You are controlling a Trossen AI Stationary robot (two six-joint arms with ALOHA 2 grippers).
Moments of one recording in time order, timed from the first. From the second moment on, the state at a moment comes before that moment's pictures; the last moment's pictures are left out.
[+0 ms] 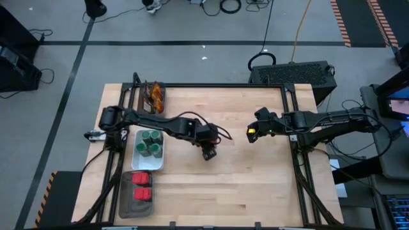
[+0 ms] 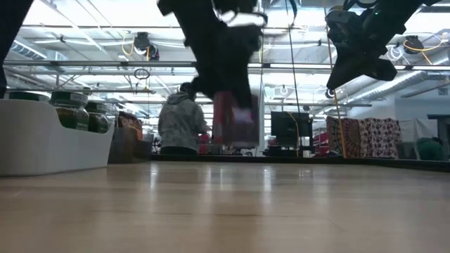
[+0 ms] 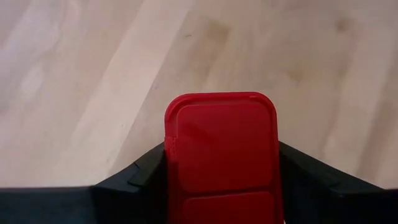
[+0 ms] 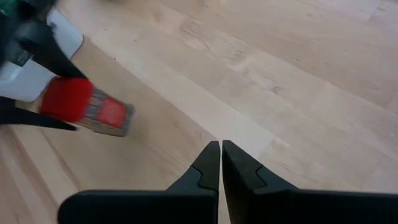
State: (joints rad) left arm -0.04 1.91 1.48 -0.62 -0.08 -0.47; right arm 0.03 1.01 0.79 -0.68 0.34 0.93
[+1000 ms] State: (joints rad) left arm -0.28 1.41 1.48 -1.05 0.01 -0.48; right arm 0.04 1.01 0.79 -0.55 0.34 0.94
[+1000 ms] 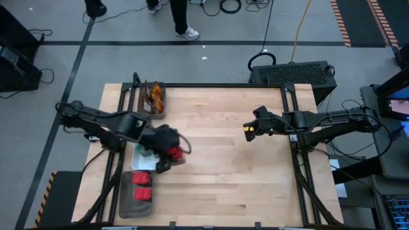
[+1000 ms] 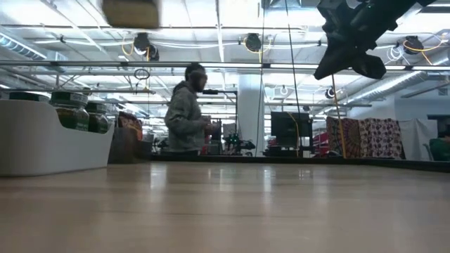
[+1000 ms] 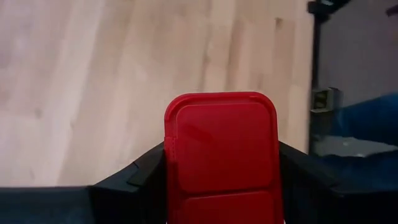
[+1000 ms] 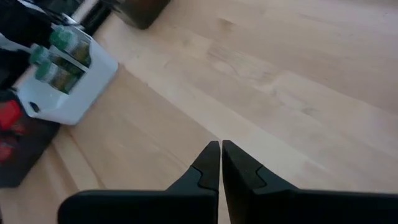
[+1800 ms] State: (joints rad) left arm -1.09 1.39 1.38 -1.17 -0.19 -1.12; right arm 0.06 1.24 0.79 -0.15 0.34 0.96
